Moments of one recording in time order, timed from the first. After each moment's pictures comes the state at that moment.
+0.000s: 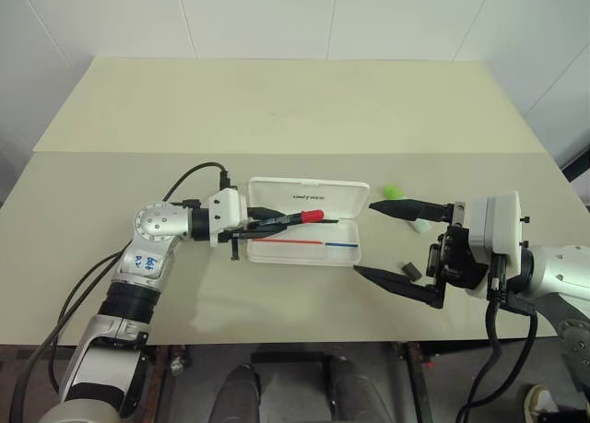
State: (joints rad) left arm -0.61 0.52 -0.13 0.31 -0.20 -0.20 -1.14; right arm -0.13 -0.83 -0.23 -0.73 0.76 0.48 0.87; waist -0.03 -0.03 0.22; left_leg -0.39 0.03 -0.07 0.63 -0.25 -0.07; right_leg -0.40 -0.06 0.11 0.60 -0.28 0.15
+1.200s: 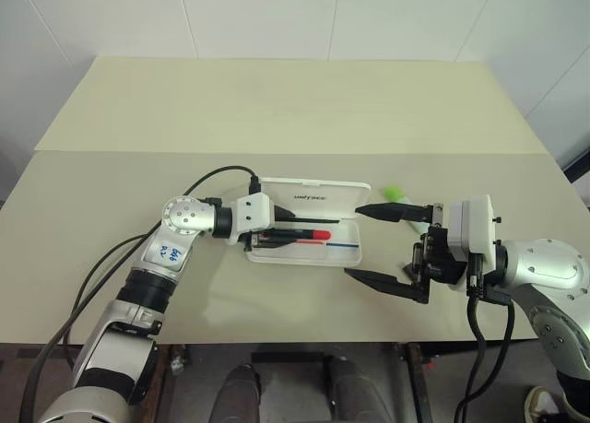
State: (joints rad) left arm -0.68 0.48 -0.22 0.36 -0.03 -0.15 -1.08; right arm -0.19 -0.77 -0.11 -0.63 0.68 0.39 0.93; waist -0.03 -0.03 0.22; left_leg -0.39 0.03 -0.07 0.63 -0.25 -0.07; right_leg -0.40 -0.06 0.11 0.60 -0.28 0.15
